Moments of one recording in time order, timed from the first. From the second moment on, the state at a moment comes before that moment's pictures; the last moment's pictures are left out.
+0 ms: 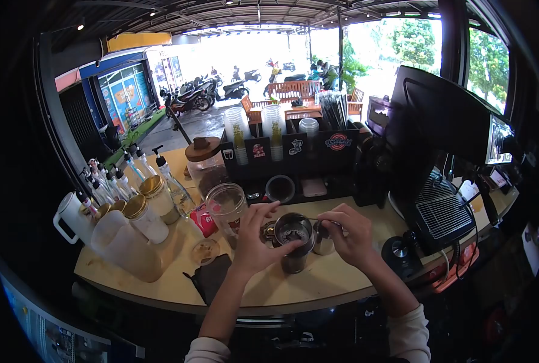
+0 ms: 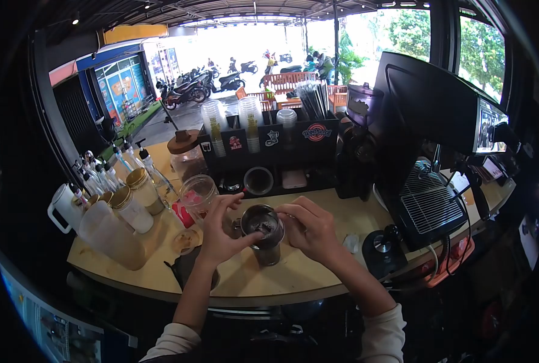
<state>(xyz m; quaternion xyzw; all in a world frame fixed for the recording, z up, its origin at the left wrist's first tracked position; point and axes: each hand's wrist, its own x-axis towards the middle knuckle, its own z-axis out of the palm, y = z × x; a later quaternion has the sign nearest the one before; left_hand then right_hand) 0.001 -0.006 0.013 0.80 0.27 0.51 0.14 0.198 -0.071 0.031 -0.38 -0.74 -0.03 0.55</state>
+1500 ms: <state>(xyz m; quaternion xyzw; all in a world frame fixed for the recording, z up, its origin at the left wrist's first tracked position) 0.002 0.020 -0.006 0.84 0.18 0.50 0.13 0.202 -0.076 0.018 -0.34 -0.79 0.14 0.50</state>
